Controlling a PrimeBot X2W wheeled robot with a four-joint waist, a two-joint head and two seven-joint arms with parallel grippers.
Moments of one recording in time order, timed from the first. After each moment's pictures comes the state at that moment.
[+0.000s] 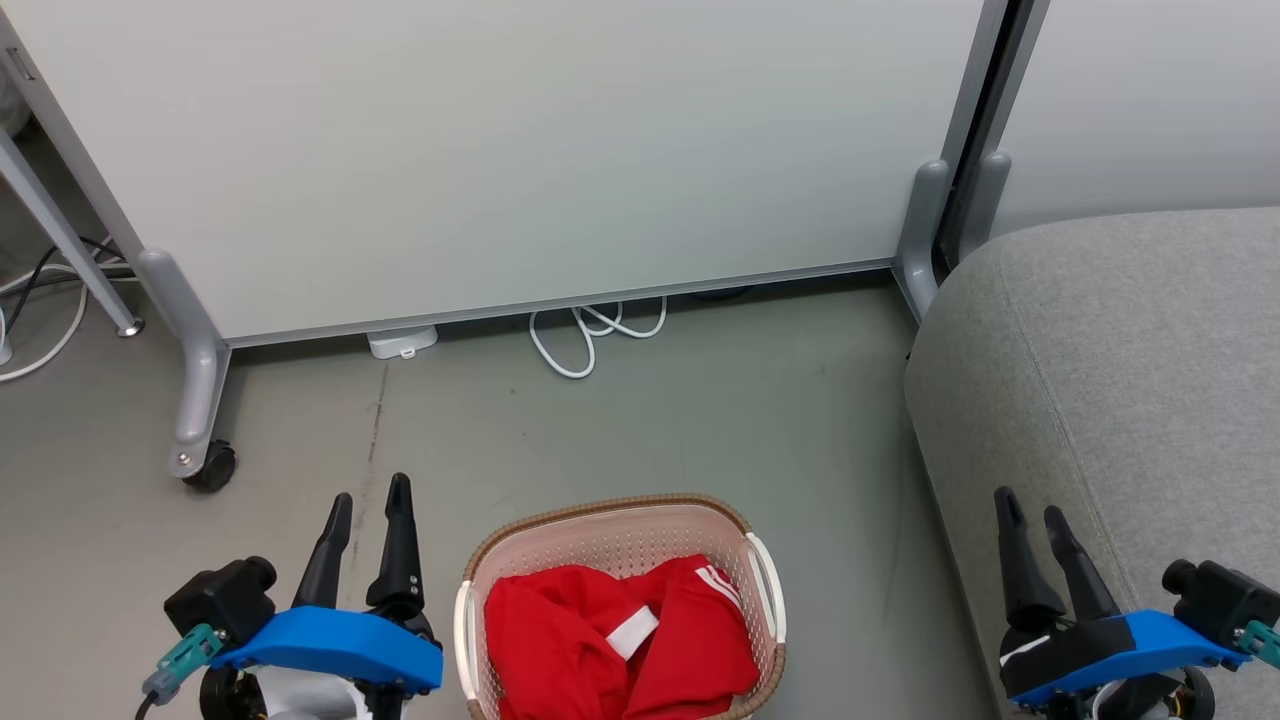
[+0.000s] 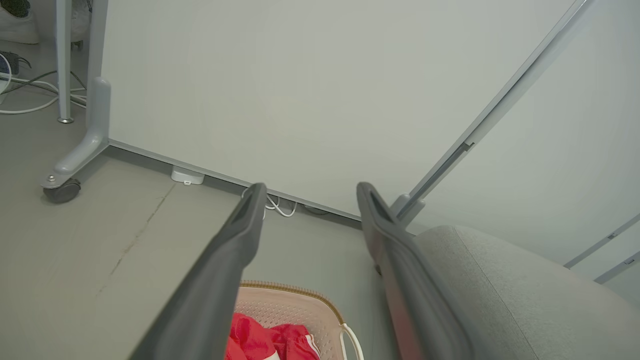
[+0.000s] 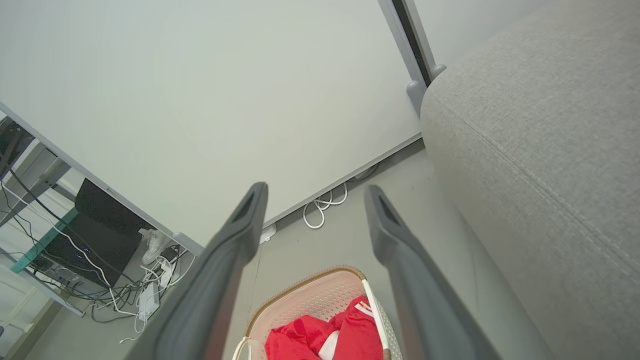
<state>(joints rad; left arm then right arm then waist) -0.09 0.06 -0.08 0.32 -0.61 -0.11 -0.13 -0.07 -0.05 -0.05 0.30 0.62 0.13 -0.11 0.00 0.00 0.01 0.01</state>
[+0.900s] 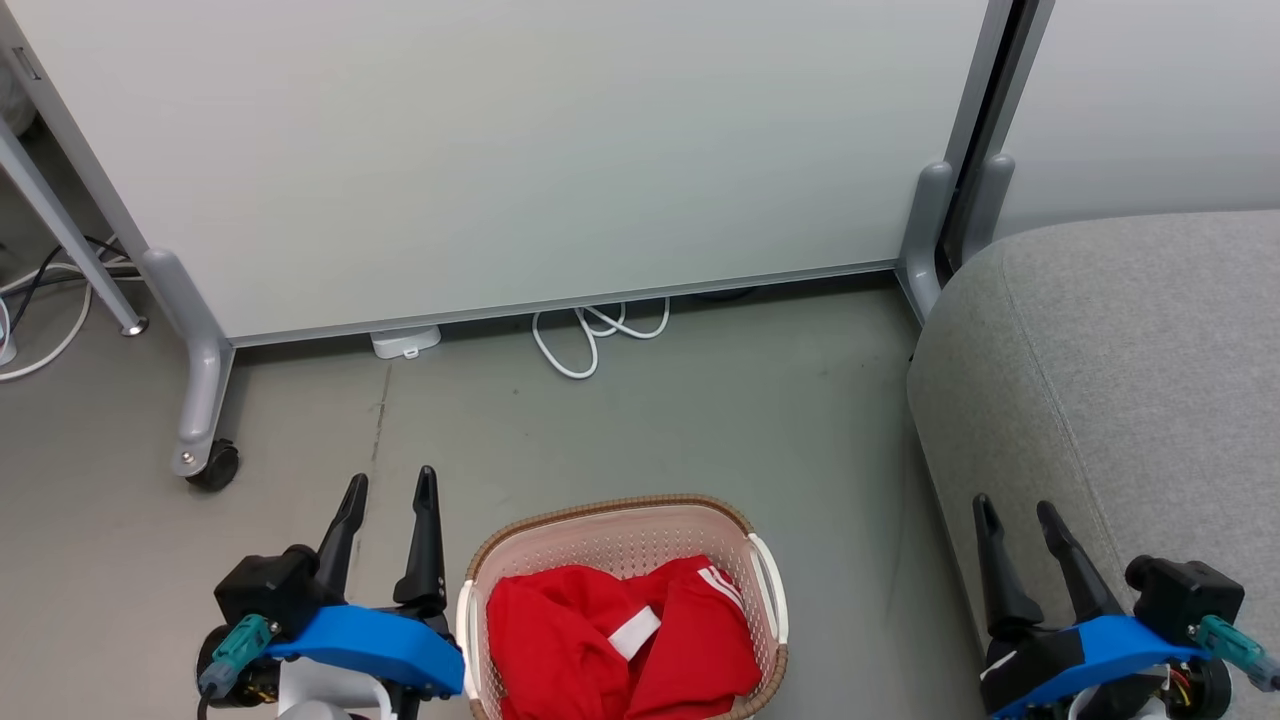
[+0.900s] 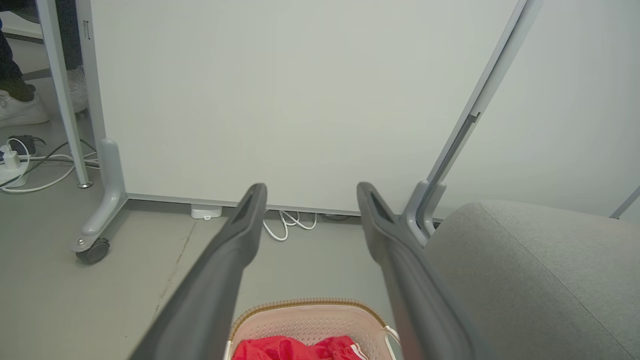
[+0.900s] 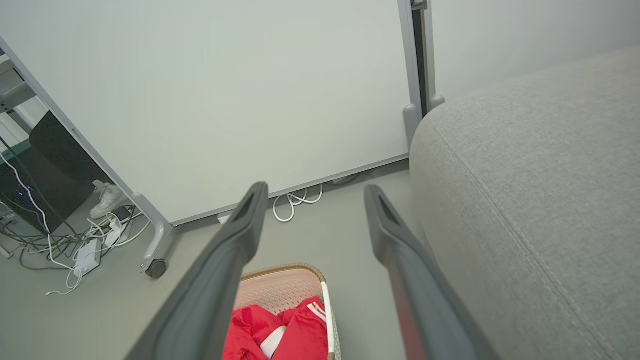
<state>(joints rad) -0.11 0.06 -0.11 0.34 -0.37 -0.12 -0.20 -0.07 -0.05 -0.04 0.31 0.35 0.13 -0.16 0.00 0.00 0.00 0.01</state>
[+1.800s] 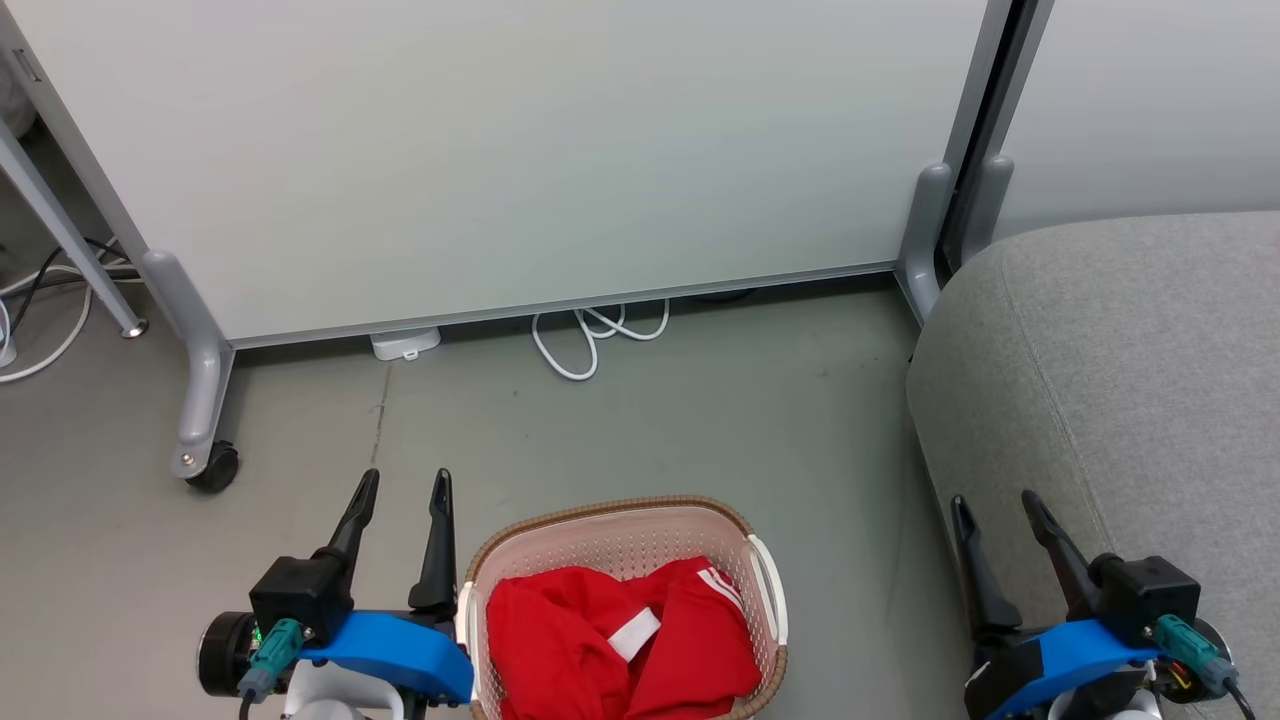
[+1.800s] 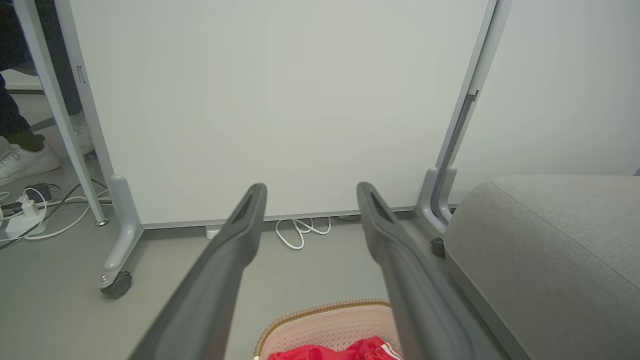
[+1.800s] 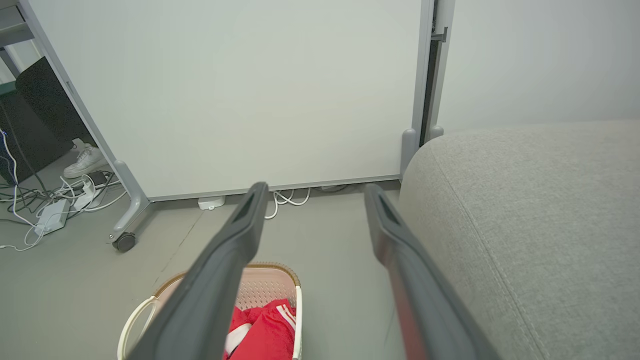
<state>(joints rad) -0.12 0.05 -0.11 0.38 -0.21 -0.12 -0.25 -0.07 -0.05 -0.02 0.31 0.15 0.13 -0.20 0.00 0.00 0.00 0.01</state>
